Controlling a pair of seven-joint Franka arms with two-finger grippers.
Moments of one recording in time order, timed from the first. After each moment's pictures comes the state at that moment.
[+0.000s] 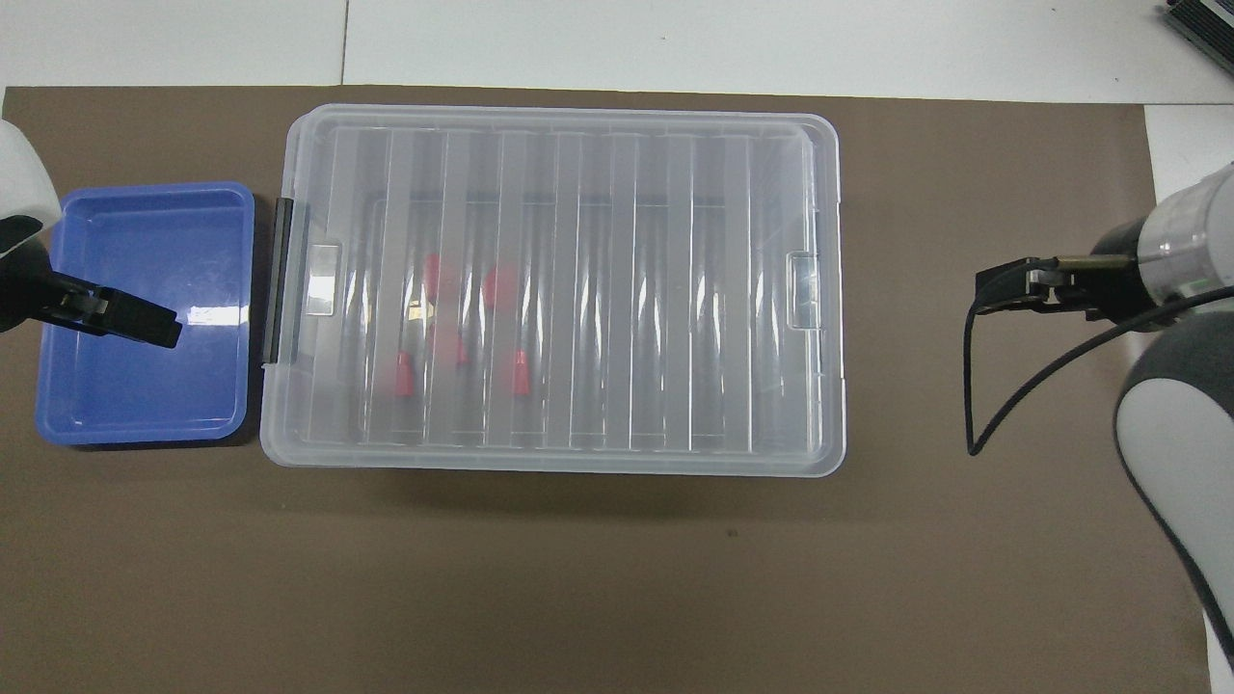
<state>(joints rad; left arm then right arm) 0.02 0.00 -0.11 -1.58 -0.01 1.54 0.20 0.03 -0.01 0.07 -1.67 -0.03 1.71 0.18</state>
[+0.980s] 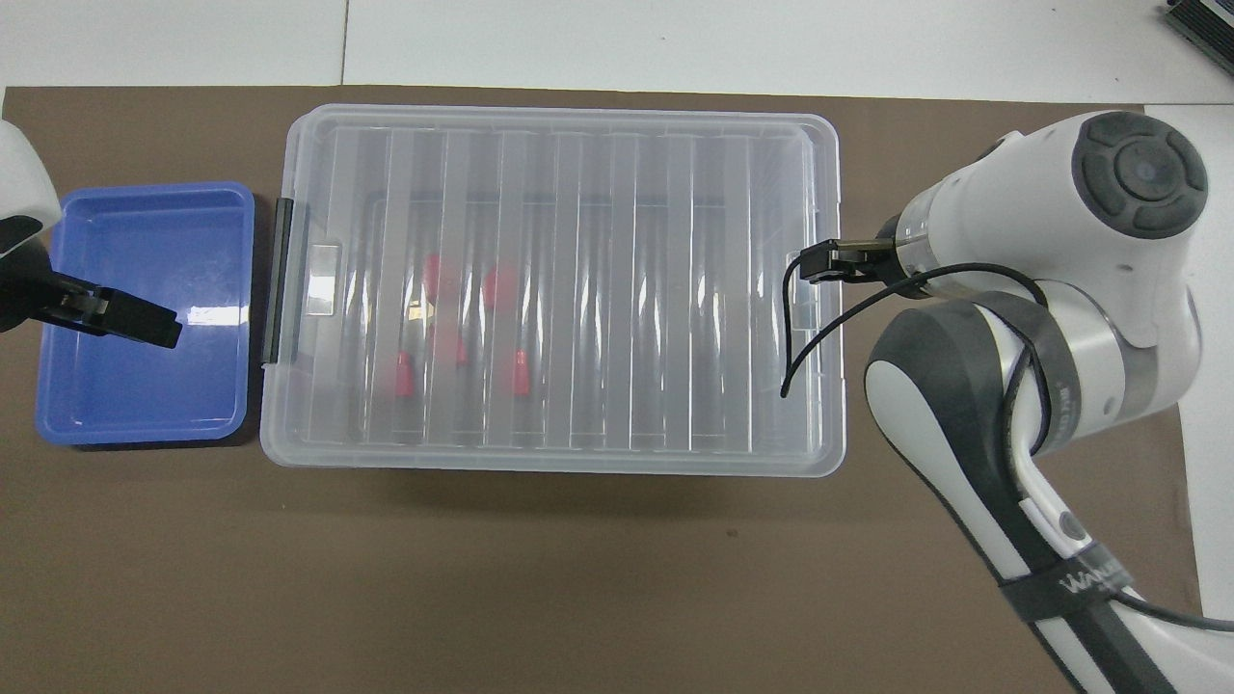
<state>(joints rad) 0.02 0.00 -0.11 -1.58 -0.01 1.54 0.20 0.04 0.16 0.21 -1.73 -0.03 2.00 0.30</state>
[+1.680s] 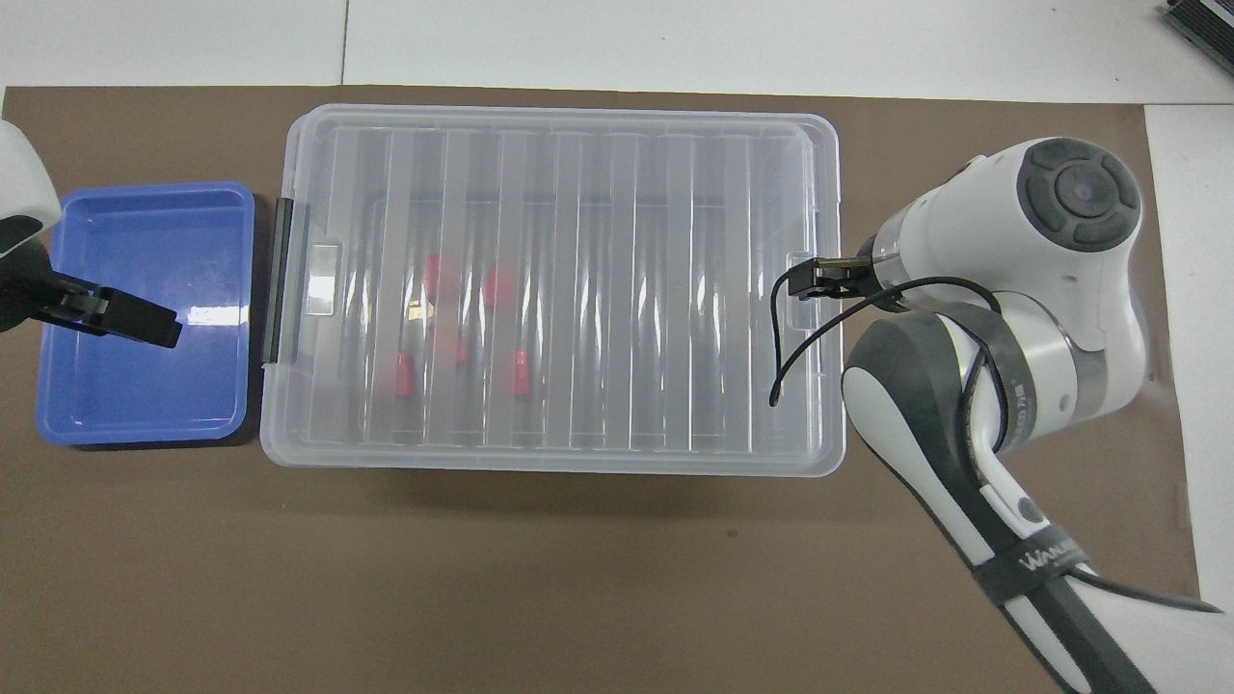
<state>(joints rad) 0.02 0.00 -0.11 -1.58 -0.01 1.54 0.20 0.04 0.18 0.21 -1.79 -0.04 2.04 0.30</state>
